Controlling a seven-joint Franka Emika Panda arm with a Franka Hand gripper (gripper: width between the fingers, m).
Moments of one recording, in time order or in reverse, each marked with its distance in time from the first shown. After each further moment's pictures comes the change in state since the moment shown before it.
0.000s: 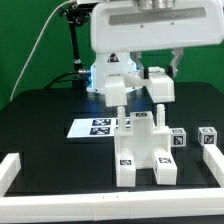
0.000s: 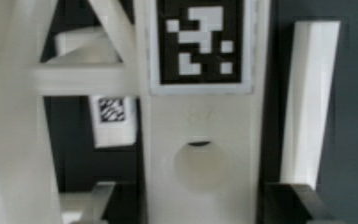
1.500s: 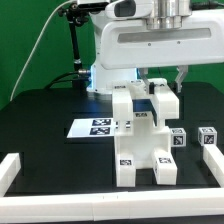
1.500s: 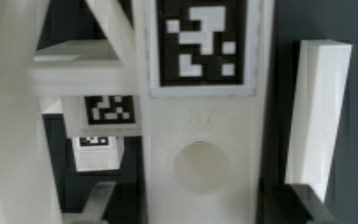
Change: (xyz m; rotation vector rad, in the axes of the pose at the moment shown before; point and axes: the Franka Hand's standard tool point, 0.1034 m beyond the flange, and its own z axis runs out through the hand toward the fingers) arm 0.001 0.002 0.021 -0.022 0.031 -0.022
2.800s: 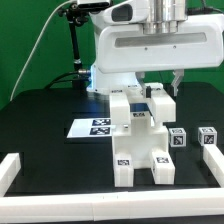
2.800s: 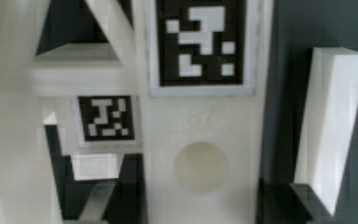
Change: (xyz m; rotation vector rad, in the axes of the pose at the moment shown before) arm -0.008 0.004 0.015 -0.006 0.008 -0.012
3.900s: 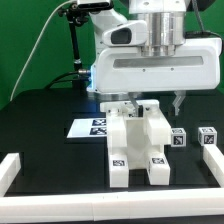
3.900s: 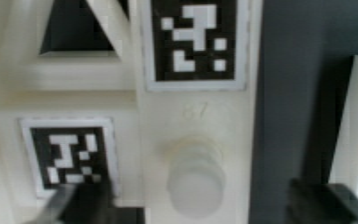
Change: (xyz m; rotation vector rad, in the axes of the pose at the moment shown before) arm 0.002 0.006 0.025 -0.020 -0.005 -0.006
